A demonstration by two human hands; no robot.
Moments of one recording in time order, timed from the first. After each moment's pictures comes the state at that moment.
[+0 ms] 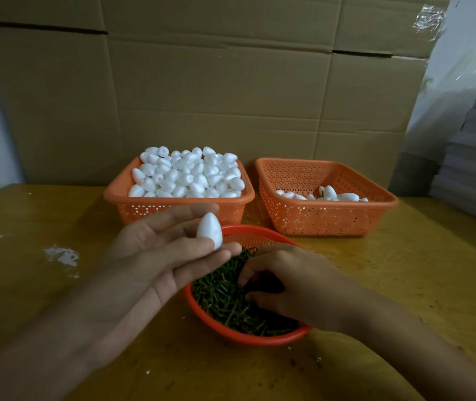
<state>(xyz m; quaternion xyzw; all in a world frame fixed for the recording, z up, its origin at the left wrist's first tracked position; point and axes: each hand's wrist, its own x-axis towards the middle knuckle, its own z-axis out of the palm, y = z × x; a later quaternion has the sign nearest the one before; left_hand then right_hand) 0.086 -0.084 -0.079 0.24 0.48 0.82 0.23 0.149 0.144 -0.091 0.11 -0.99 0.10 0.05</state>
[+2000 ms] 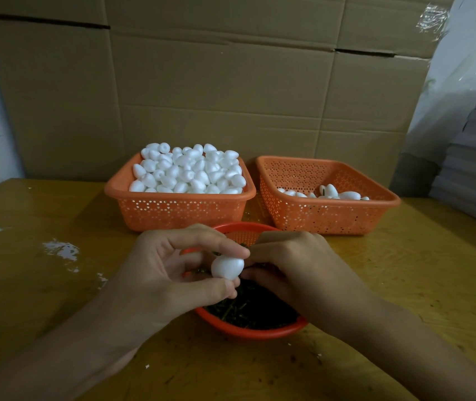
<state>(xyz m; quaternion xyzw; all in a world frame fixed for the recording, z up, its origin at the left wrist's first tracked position) 0.105 -0.082 -0.089 0.35 0.63 0.68 0.13 0.162 0.132 -0.081 0.16 -0.97 0.10 0.18</state>
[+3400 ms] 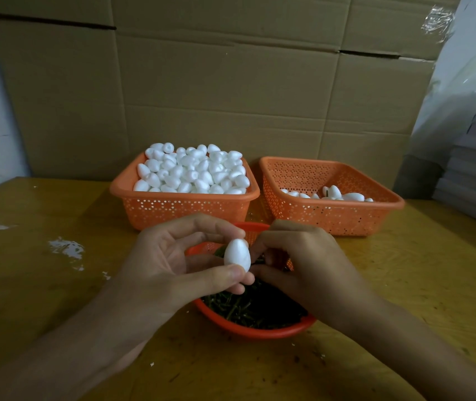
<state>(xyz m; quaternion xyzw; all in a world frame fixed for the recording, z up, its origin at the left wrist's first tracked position) 0.101 -0.081 -0.091 0.35 0.58 0.72 0.14 0.158 0.137 -0.086 0.12 -0.95 0.17 0.23</state>
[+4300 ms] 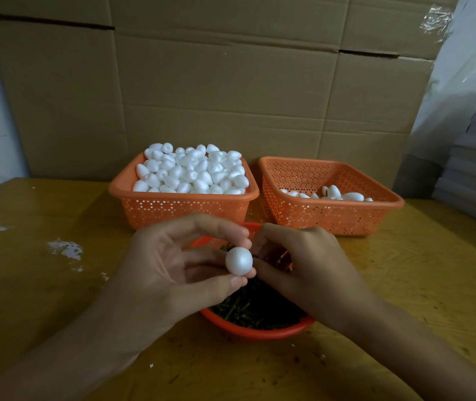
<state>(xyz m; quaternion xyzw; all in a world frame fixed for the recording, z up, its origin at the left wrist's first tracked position) 0.107 -0.081 -0.088 0.40 0.58 0.71 0.09 0.157 0.138 -0.091 0.12 -0.94 0.19 0.25</state>
